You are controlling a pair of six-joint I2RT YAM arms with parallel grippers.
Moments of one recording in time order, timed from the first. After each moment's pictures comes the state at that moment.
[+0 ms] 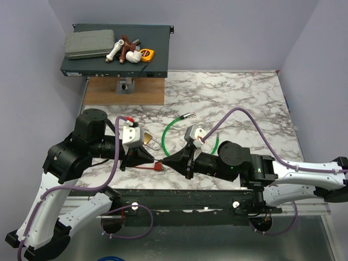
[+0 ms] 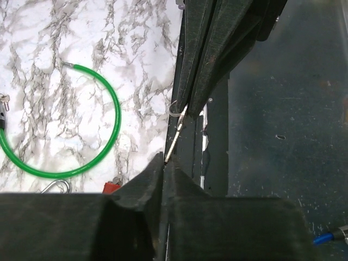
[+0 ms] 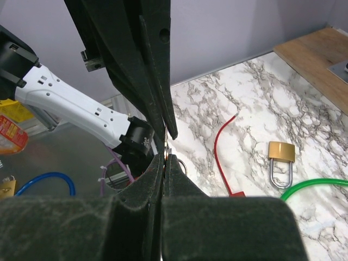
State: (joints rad) left arm -0.54 0.83 1.37 -1.13 0.91 0.38; right arm 1.49 1.08 1.13 -0.09 0.23 0.15
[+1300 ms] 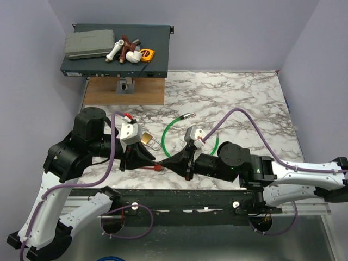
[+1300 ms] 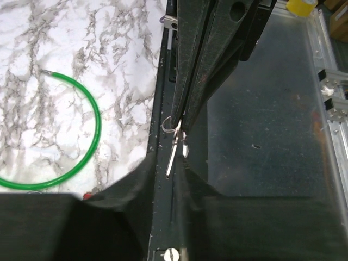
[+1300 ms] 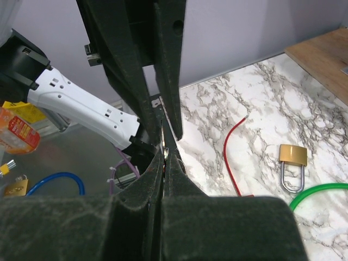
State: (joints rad) left arm -0.51 0.84 1.37 -1.10 1.01 0.29; right arm 1.49 1.08 1.11 -0.06 0.21 0.17
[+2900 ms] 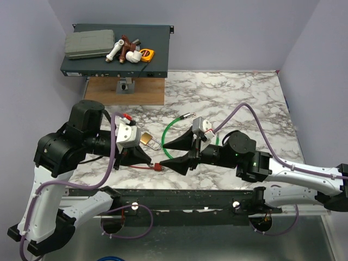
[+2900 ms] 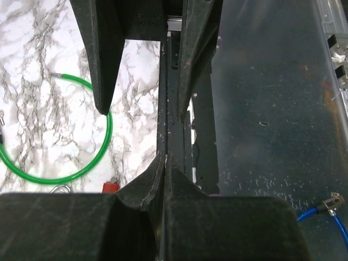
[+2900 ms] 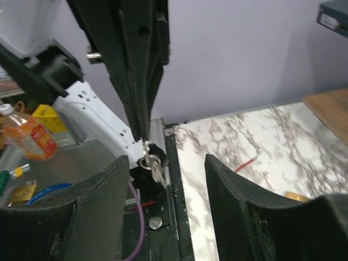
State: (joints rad) left arm -0.51 0.97 1.64 -1.39 1.00 0.54; right arm 1.30 1.05 1.00 0.16 -0.10 0.13
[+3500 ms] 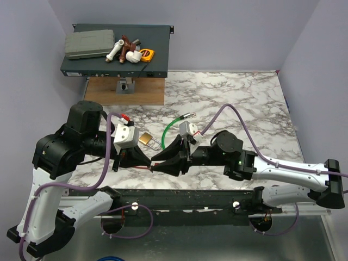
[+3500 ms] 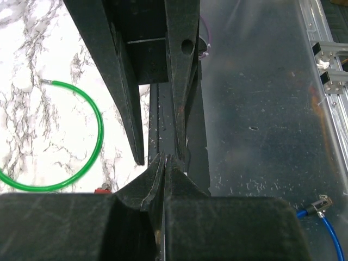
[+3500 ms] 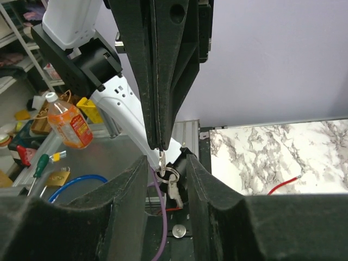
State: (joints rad) left arm -0.51 0.95 1.64 -1.39 1.04 0.51; right arm 1.28 1.15 0.98 0.35 -0.33 0.19
